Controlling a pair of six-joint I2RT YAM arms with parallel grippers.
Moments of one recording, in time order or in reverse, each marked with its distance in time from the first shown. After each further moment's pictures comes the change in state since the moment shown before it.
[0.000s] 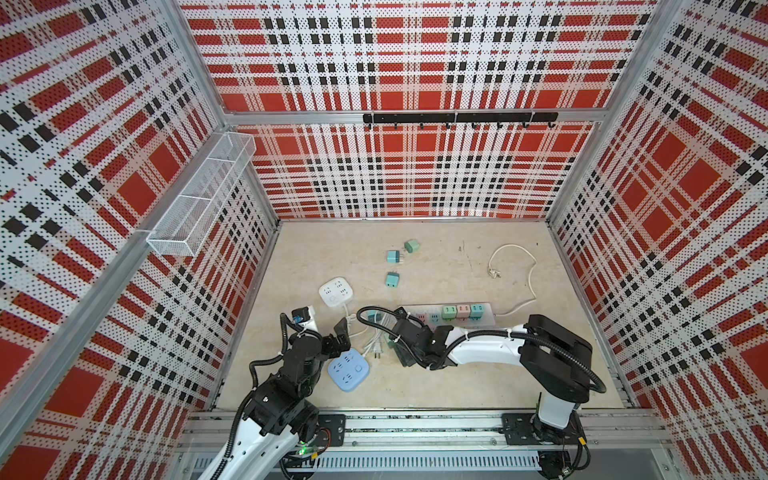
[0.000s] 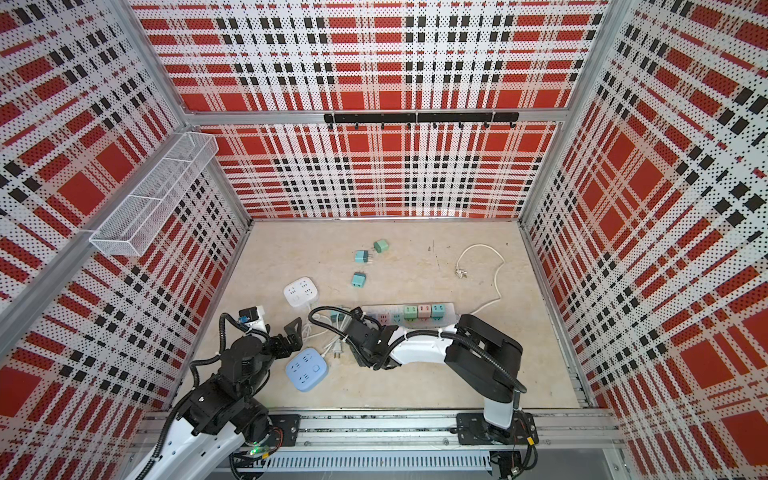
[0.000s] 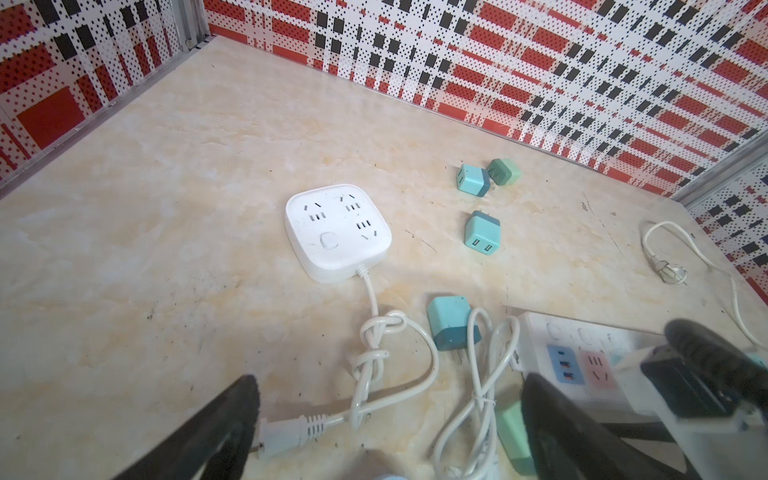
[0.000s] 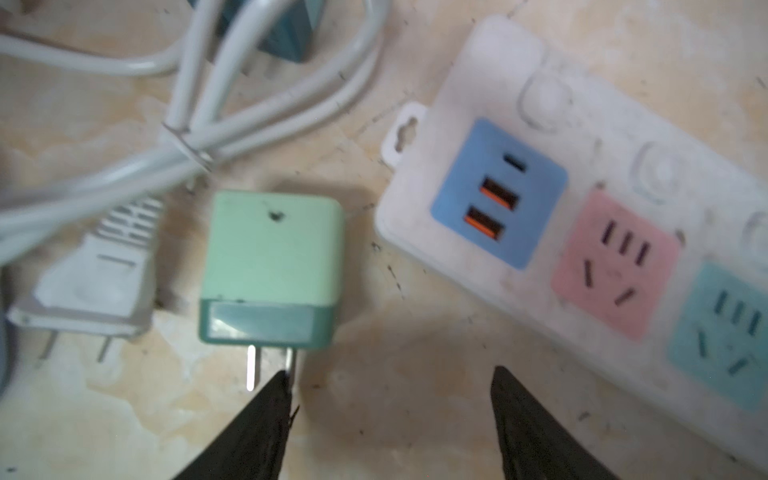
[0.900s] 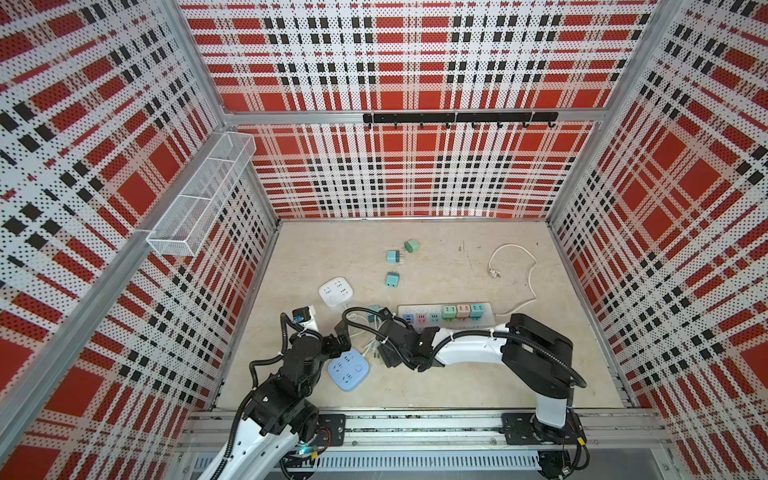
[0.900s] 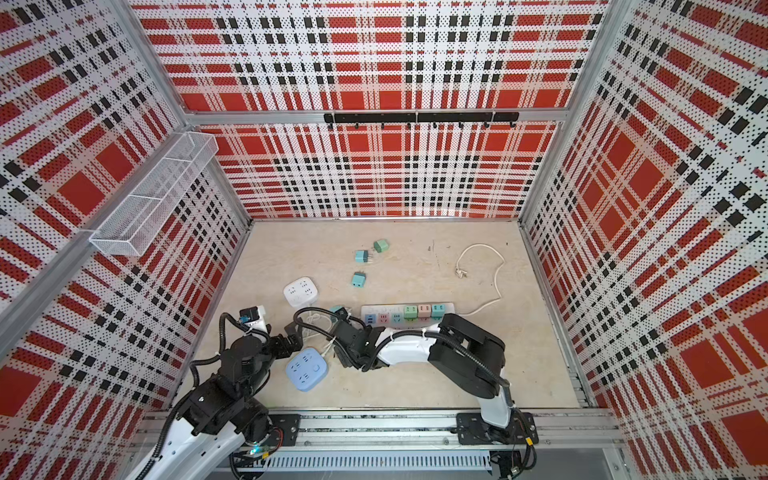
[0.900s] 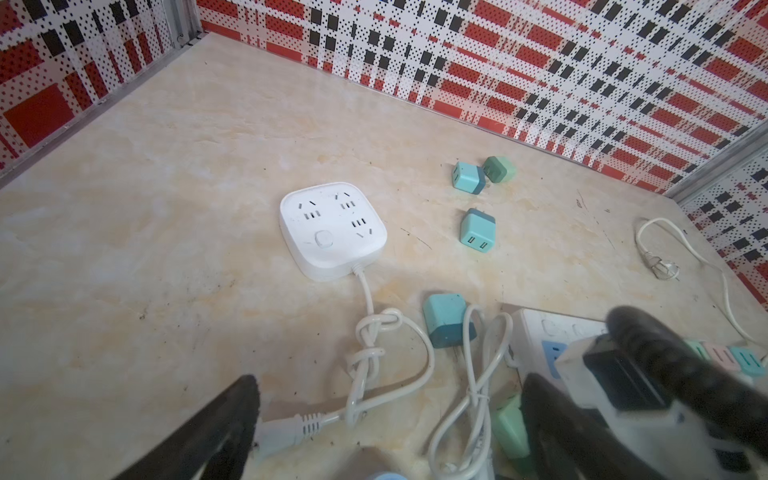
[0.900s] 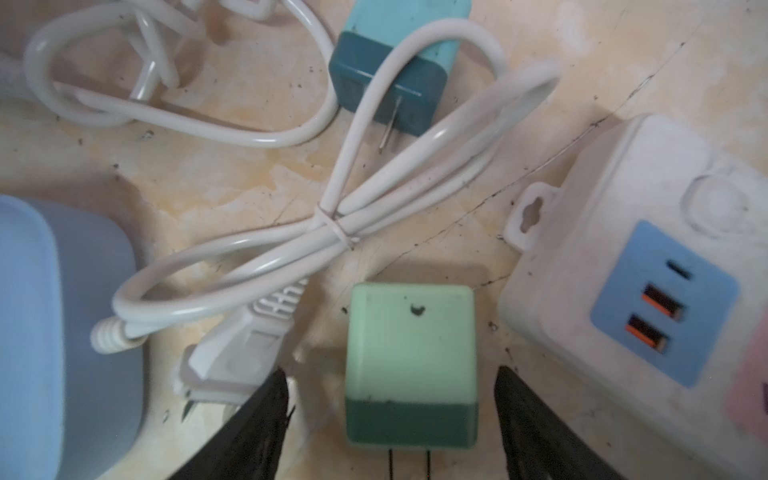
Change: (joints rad) left arm 0.000 -0.002 0.000 0.000 0.014 0.000; right arm 0.031 0.143 0.140 0.095 -0.061 -0.032
